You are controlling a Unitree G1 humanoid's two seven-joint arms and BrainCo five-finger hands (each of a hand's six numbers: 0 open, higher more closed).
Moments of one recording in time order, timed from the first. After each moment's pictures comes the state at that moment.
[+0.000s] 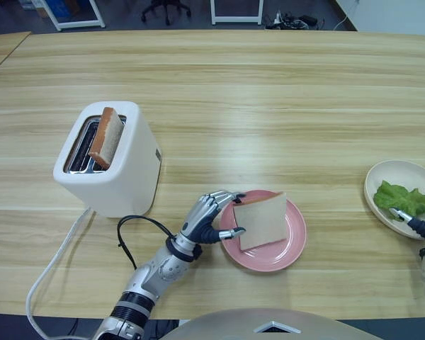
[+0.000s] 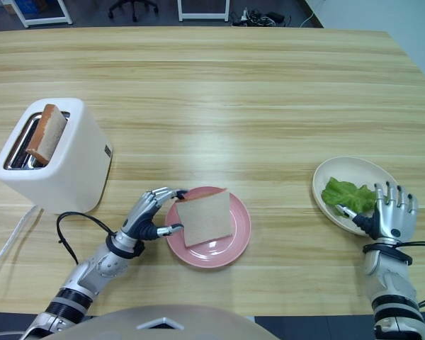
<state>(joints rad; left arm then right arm) 0.08 0.33 -0.27 0.20 0.71 -0.81 0.37 0.05 -0.77 0.01 0.72 -0.82 0.01 -0.61</state>
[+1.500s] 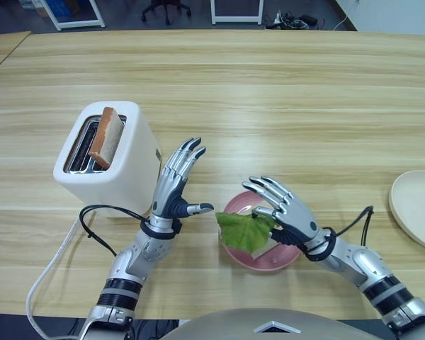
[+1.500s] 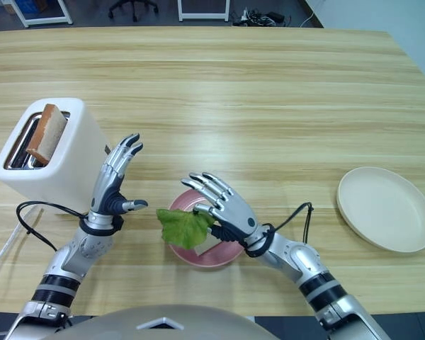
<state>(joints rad) -0.01 0.36 -0.11 0.20 0.73 -0.76 0.55 -0.10 -0.55 0.53 0.17 -1.02 -0.71 -0.71</state>
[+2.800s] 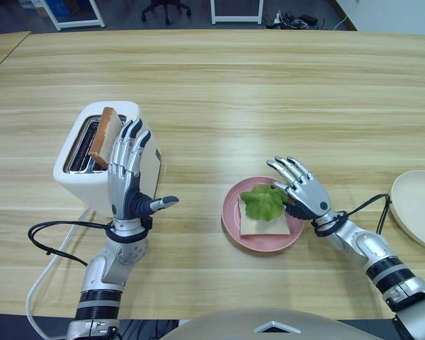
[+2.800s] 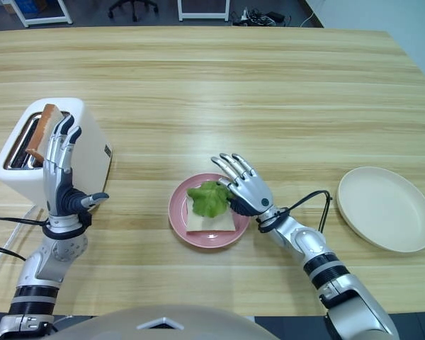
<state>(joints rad) 0.09 0.41 0.08 0.07 0.77 -0.71 0.73 -0.19 -0.60 0.50 0.35 -1.12 -0.47 -0.79</state>
